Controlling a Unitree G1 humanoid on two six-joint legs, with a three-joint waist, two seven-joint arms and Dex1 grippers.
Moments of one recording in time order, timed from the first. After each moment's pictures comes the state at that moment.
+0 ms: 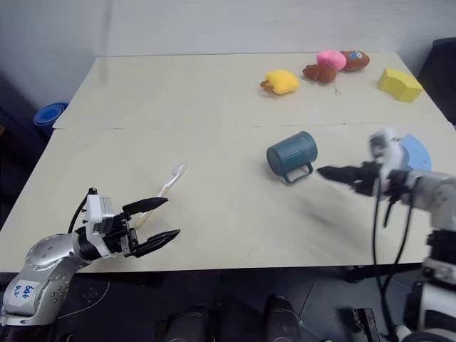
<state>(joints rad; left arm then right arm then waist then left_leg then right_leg) 0.07 0.61 0.20 -0.34 -0.58 0.25 -0.92 -0.58 -0.71 -0.33 0.00 0.58 1.31 0.71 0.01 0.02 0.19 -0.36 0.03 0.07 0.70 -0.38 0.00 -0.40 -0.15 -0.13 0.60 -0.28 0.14</state>
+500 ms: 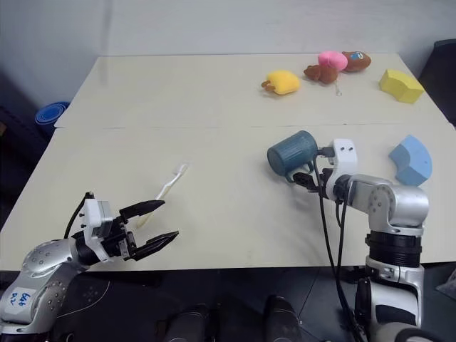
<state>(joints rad) 0.11 0.61 0.21 -0.38 -0.57 0.25 -0.87 -0.65 -0.51 -0.25 0.01 0.41 1.25 0.32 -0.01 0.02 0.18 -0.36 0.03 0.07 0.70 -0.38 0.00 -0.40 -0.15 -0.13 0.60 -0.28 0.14</state>
